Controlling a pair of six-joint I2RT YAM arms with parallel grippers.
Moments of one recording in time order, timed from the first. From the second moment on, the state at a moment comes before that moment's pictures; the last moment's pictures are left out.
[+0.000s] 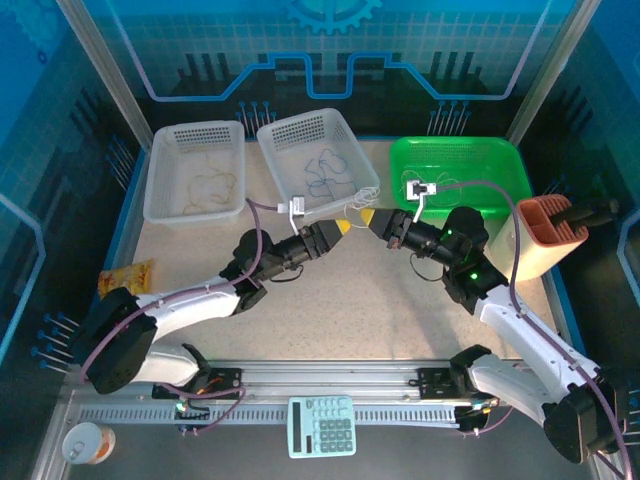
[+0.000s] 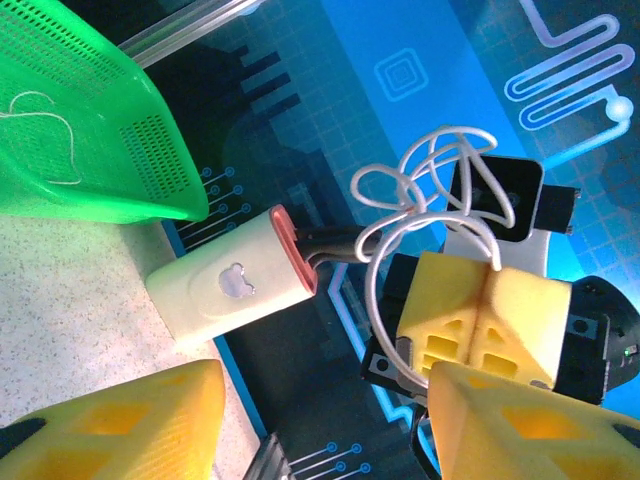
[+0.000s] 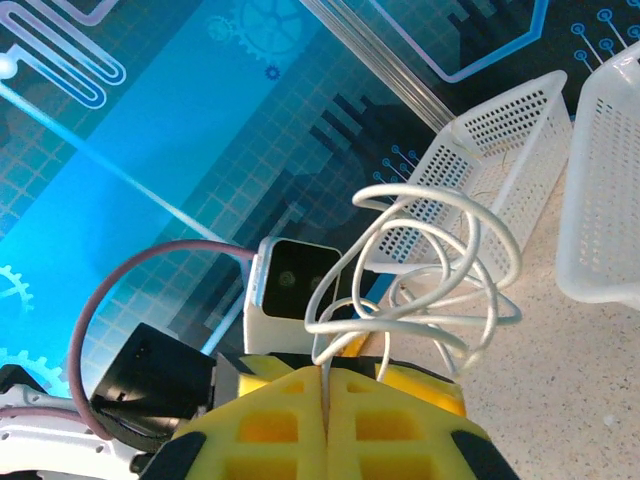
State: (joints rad) left arm -0.72 1.35 0.61 0.87 0.31 -1.17; right arm 0.44 0.94 0.71 0.25 -0.58 0.85
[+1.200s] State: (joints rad) left arm -0.74 1.30 0.65 0.77 0.32 -1.11; right arm 0.43 0.87 0.65 0.09 -0.51 0.78
